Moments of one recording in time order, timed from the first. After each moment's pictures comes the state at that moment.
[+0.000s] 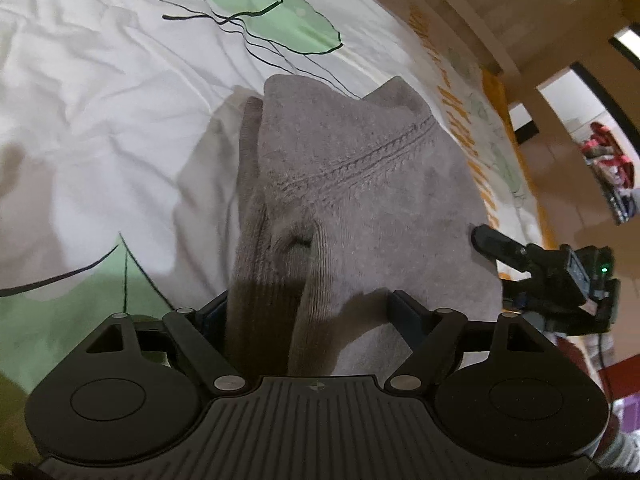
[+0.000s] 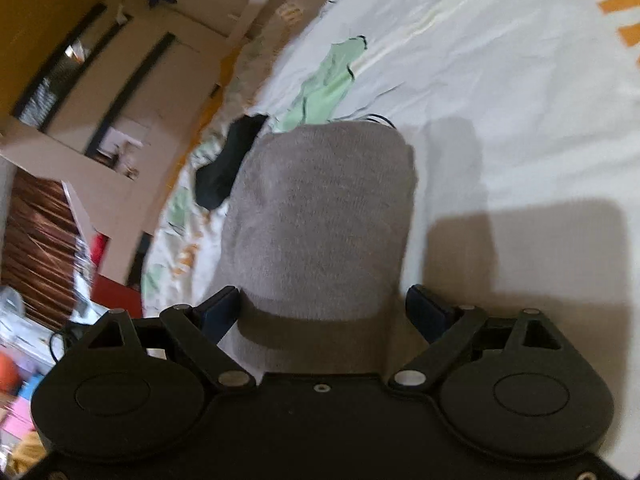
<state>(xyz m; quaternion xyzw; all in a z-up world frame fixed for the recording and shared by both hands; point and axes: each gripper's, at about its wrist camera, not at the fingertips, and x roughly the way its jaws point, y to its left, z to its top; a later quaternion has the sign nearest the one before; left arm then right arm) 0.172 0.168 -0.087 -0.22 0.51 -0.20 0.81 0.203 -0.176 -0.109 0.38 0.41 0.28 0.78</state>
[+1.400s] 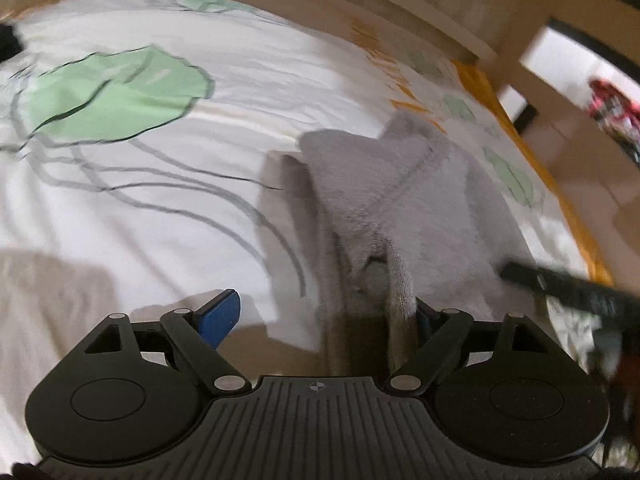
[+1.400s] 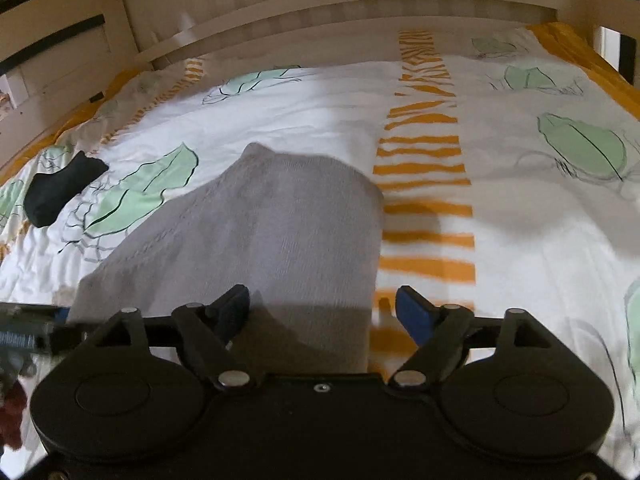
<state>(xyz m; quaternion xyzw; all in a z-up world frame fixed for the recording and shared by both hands) 0.246 0.000 -0.082 -0.11 0.43 -0.19 0.88 0.223 -0.290 -0.050 0.10 0.35 0.07 0.93</state>
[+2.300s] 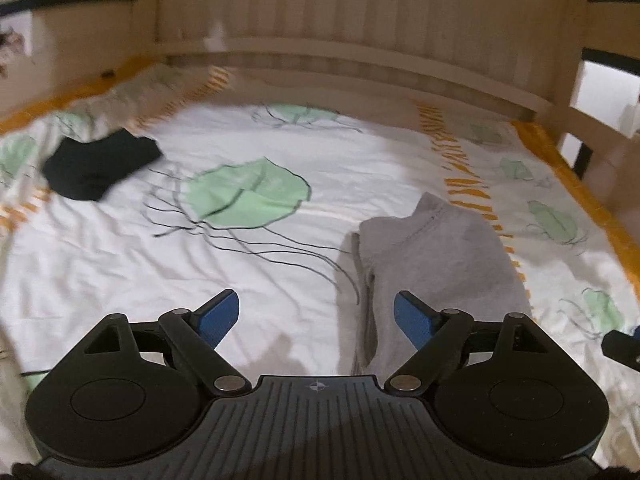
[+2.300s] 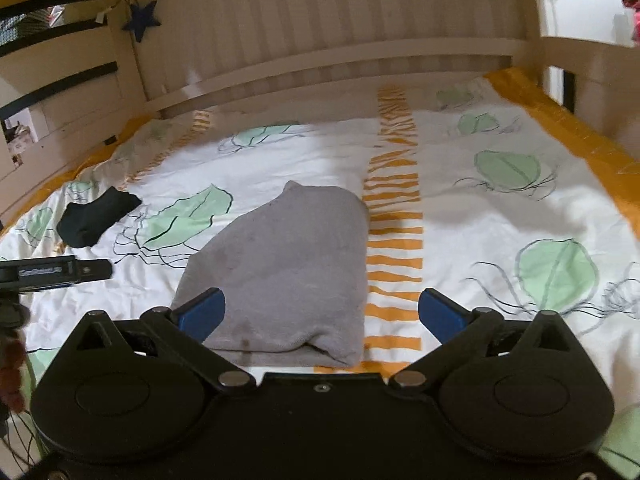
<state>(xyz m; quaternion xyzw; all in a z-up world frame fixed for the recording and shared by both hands) 0.114 -0.017 0.033 -0.01 0.32 -0.01 0.95 0.071 -0.283 0.026 0.11 0.29 0.03 0.95</state>
